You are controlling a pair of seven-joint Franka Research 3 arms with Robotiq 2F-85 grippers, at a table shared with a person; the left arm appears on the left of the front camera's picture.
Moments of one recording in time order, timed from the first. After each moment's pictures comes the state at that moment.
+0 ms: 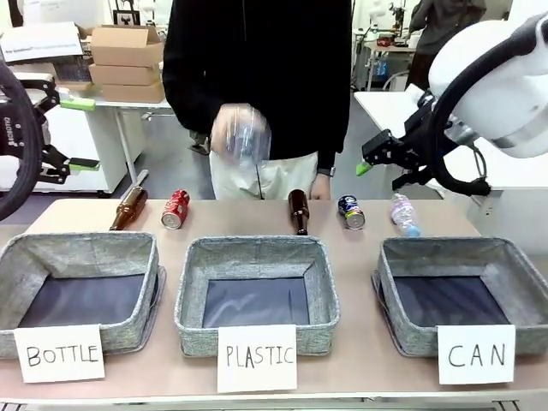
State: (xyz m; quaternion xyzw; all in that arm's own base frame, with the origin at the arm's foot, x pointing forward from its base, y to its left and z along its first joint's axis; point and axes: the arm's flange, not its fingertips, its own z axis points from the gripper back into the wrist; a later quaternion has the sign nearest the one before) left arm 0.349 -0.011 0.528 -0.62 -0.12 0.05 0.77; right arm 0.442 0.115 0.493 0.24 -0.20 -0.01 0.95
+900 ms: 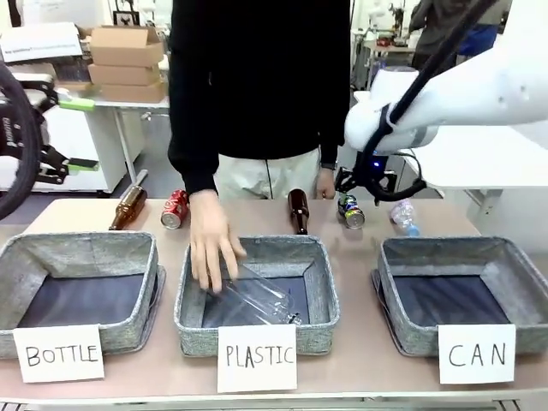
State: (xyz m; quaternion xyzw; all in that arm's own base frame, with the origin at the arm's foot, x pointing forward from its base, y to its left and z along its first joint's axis) left arm 0.349 -0.011 0.528 -0.62 -0.12 0.05 0.77; right arm 0.665 0.152 0.351 0.03 -0.04 -0.03 1.00
